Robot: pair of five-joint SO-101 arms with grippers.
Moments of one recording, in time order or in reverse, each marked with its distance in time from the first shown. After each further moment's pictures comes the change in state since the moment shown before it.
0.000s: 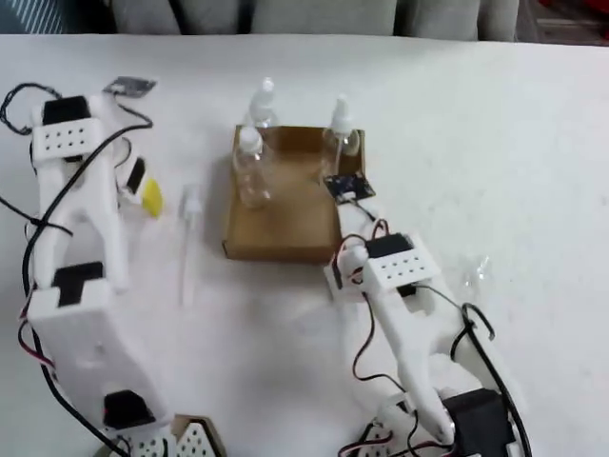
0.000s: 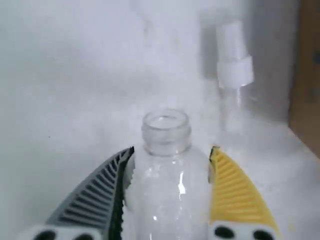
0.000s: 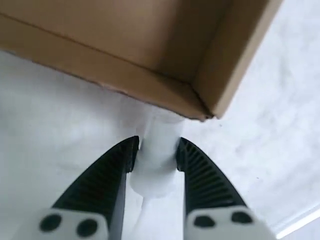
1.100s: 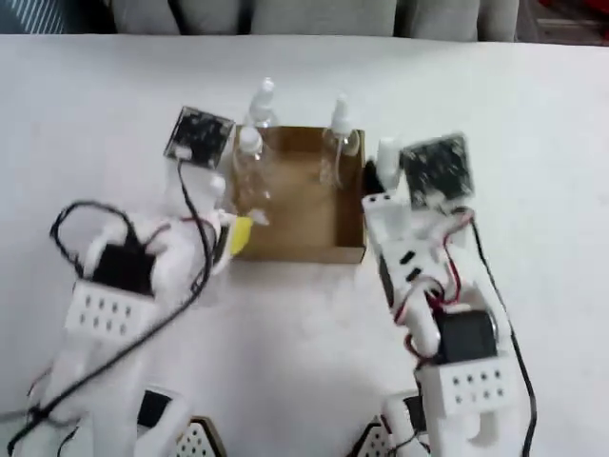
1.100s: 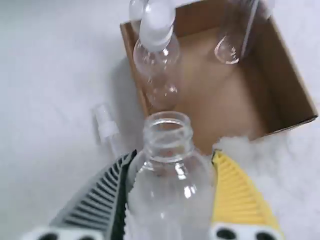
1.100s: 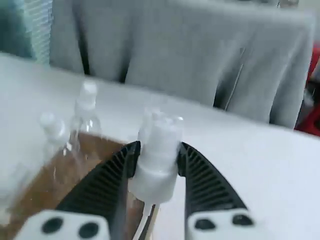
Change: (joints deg) left arm 27.0 -70.7 62.3 -30.9 19.7; right arm 6.0 -47.6 0.1 -21.8 4.7
